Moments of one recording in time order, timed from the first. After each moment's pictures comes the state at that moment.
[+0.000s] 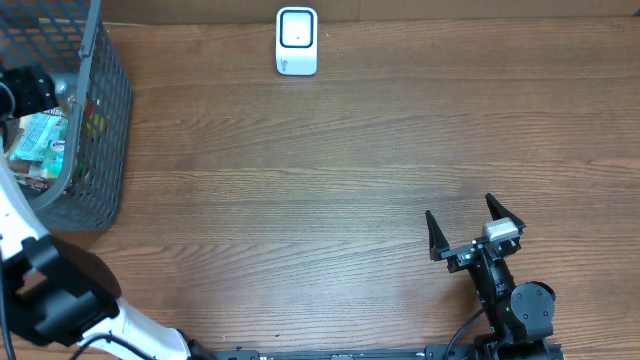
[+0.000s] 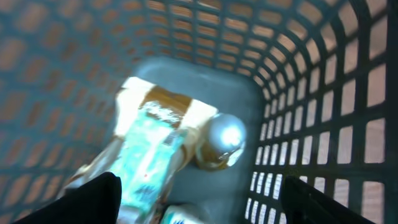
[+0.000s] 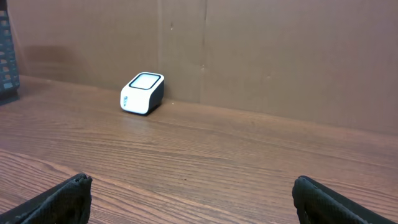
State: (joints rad) left arm 0.60 1.91 1.93 -0.88 0.24 0.24; right arm 0.15 0.01 0.02 -0.02 -0.12 -0.06
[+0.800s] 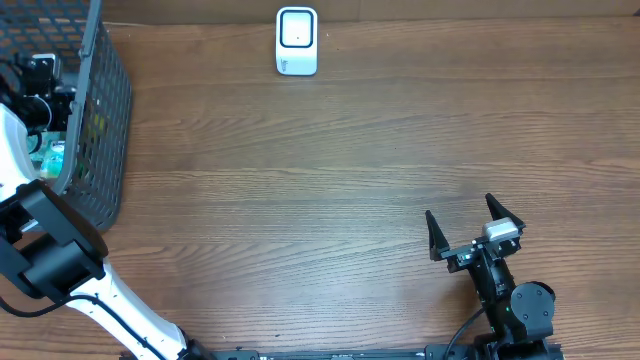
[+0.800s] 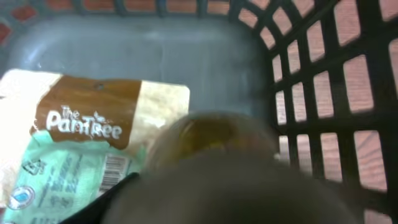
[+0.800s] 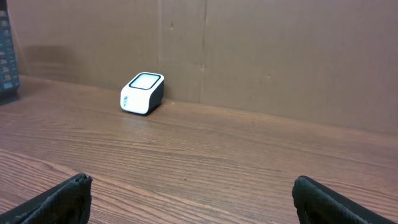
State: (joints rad) left arm 0.60 2.19 1.93 -0.79 0.37 0.47; right arm 0.15 0.01 0.02 -0.02 -0.12 -0.06
